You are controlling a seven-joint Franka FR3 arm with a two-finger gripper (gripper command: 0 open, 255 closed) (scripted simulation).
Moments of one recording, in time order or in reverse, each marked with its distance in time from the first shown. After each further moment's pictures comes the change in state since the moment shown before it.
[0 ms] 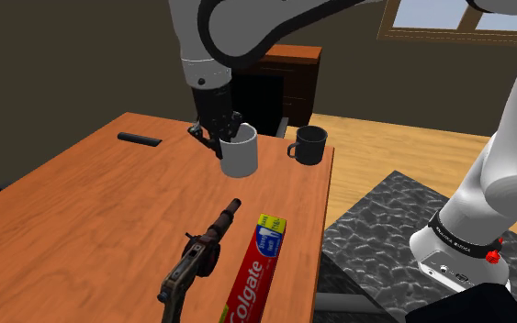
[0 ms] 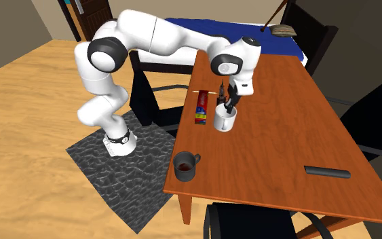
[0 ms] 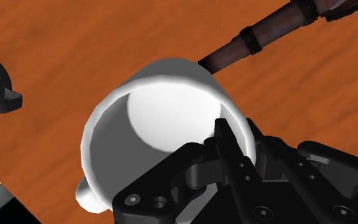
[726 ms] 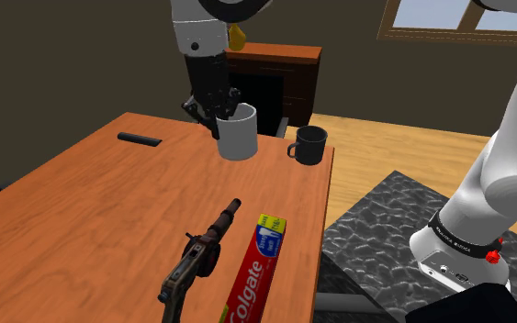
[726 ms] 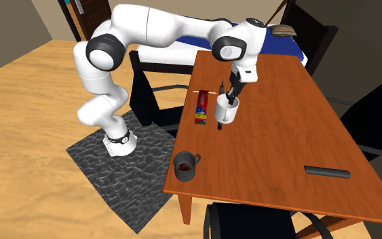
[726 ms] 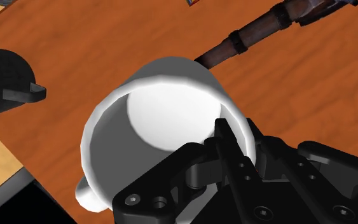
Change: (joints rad) arm 0.001 -0.020 0.005 0.123 0.012 -0.140 -0.001
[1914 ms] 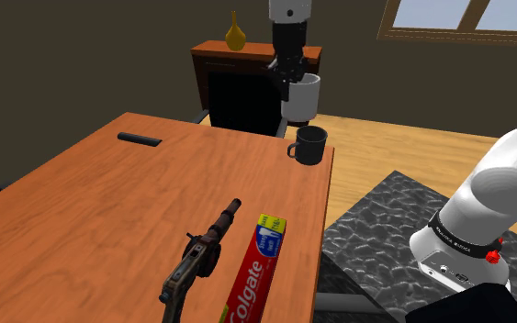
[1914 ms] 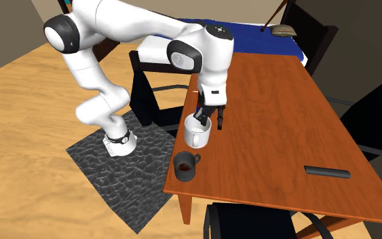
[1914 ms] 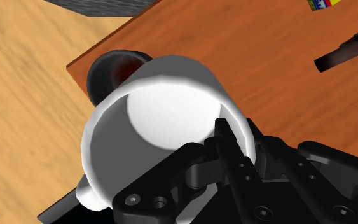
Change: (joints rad) arm -0.211 -0.385 -0.199 -0.347 0.148 -0.023 -0.440
